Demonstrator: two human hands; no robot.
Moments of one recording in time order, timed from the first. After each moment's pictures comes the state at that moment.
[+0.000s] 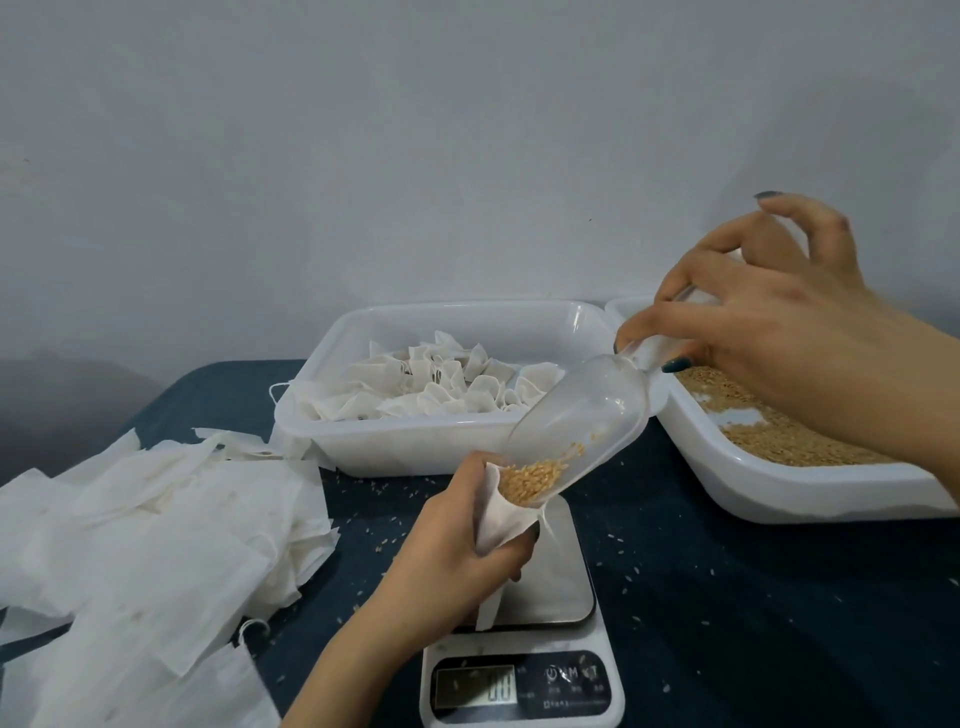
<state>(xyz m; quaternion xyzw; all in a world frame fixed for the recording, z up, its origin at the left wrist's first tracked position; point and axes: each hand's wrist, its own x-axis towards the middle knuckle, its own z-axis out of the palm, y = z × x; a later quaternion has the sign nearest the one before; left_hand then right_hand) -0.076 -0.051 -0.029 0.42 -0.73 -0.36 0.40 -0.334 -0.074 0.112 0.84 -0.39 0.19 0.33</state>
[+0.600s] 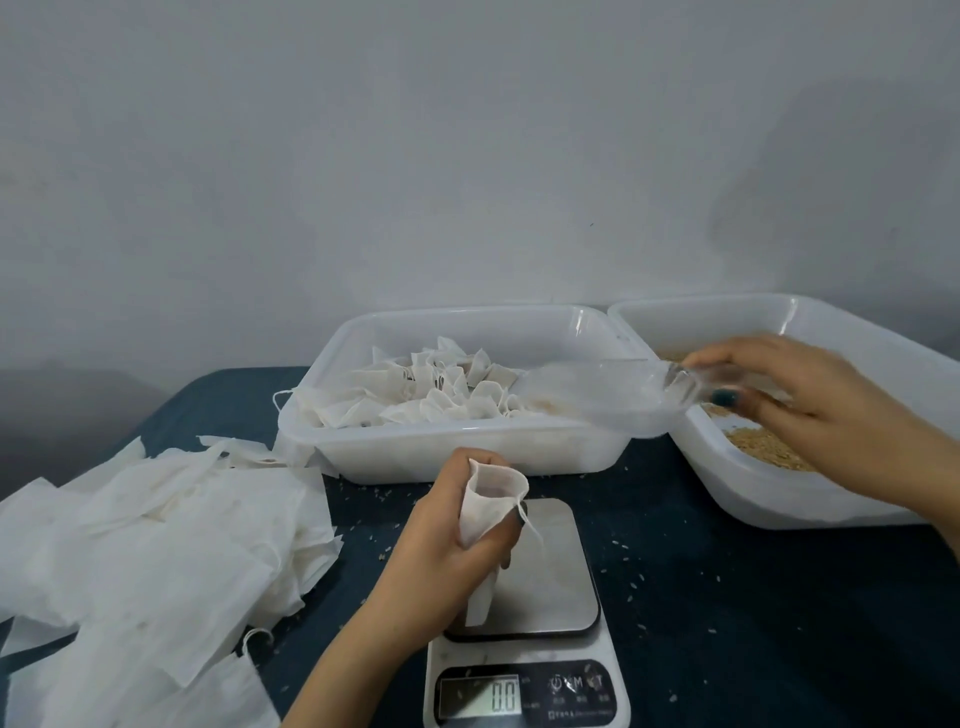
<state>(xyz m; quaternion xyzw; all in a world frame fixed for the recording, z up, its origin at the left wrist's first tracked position) -0.072 -0.053 -0.028 0.41 -0.70 -0.36 0.46 -0.372 -0.074 0.062 0.81 -0.50 0.31 -0.06</state>
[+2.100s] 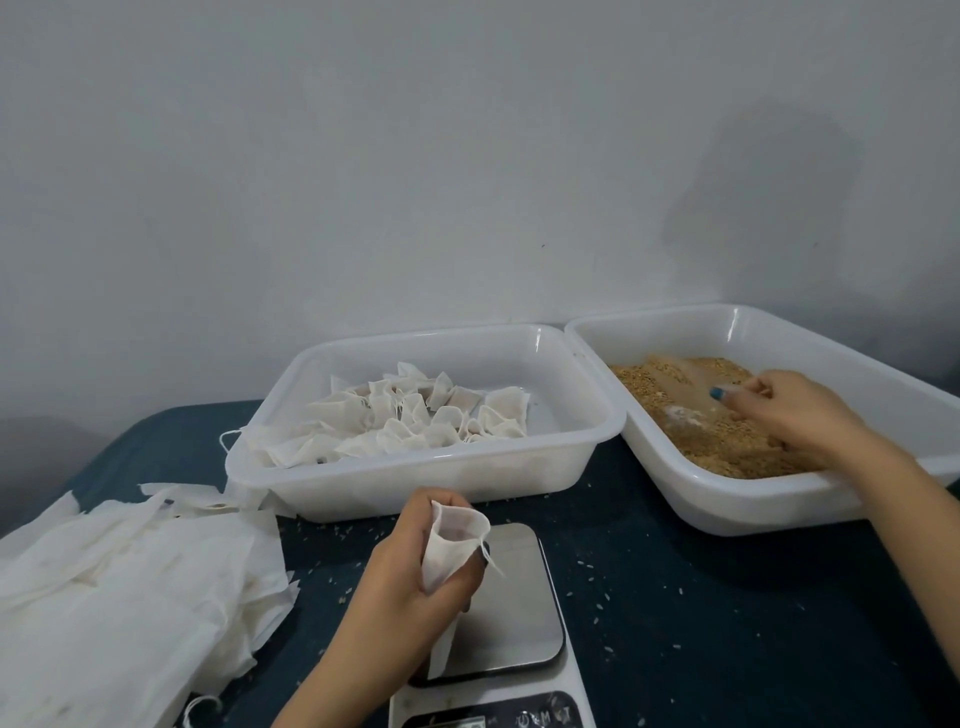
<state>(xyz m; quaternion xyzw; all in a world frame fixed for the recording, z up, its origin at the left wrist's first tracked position) -0.074 -0.054 -0.030 0.44 -0.72 -0.32 0.43 -0.471 -0.159 0.007 0.56 -0.77 0.28 -0.13</state>
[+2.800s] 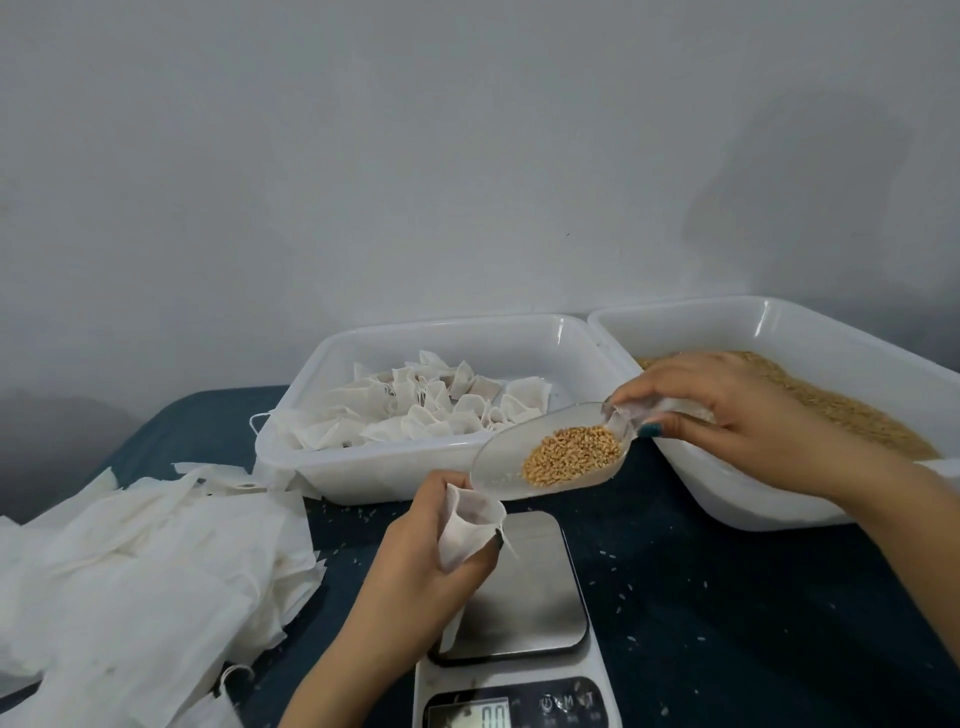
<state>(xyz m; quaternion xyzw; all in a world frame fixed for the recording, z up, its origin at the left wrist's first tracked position) -0.066 -0.060 -0.035 0.46 -0.72 -0.29 0.43 -0.363 -0.100 0.055 0.86 -0.44 0.26 -0.03</state>
